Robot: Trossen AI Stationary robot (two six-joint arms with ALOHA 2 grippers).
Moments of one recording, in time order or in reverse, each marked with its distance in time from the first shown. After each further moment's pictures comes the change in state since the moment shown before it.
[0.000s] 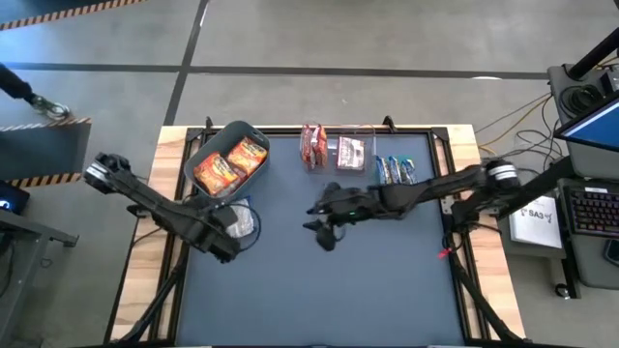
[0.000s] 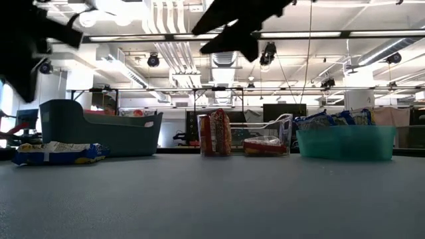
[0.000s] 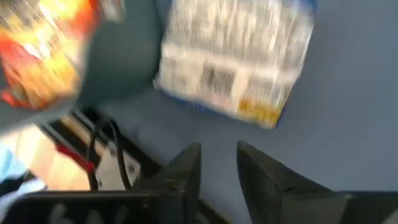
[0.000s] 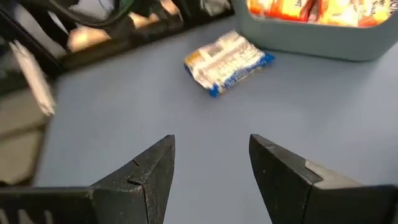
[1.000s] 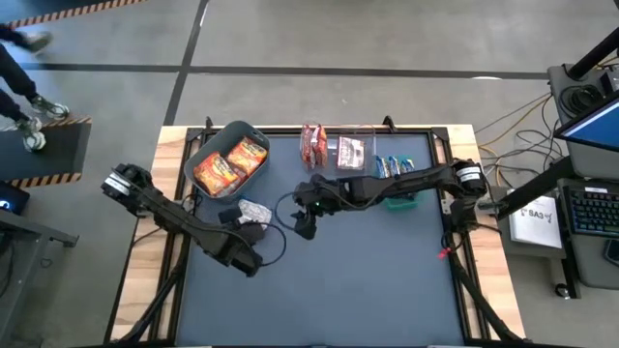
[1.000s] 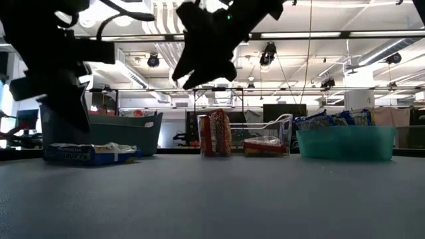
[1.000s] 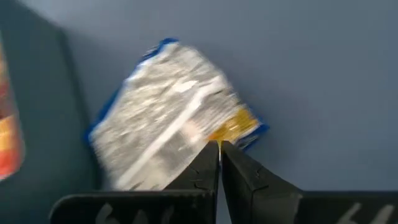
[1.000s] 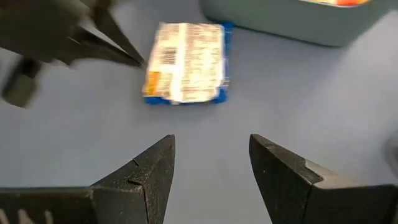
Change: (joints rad) left arm 0.001 0.238 -0.052 0.498 -0.246 0.202; right arm -0.083 0.265 0.279 -0.222 0.002 -0.092
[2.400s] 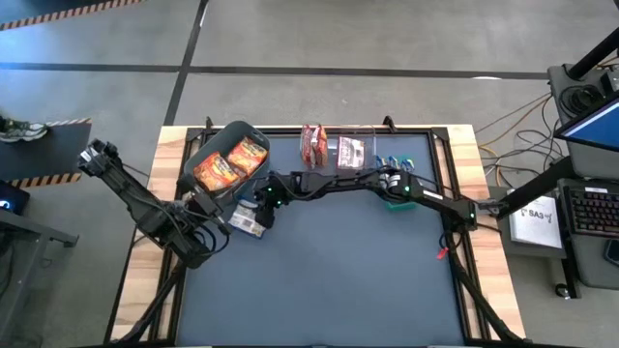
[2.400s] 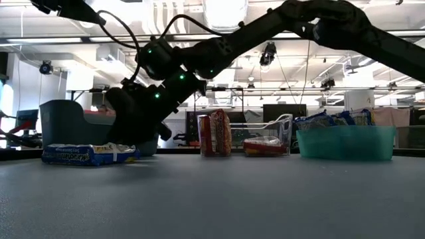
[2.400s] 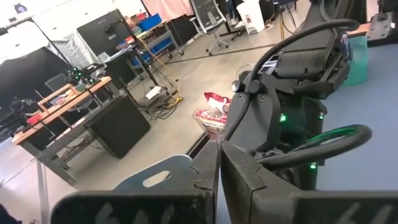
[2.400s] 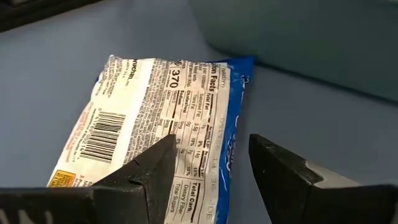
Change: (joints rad) left arm -0.208 -0.537 -0.013 -0.253 -0.827 0.005; right arm -0.155 0.669 0.640 0.093 -0.231 -0.133
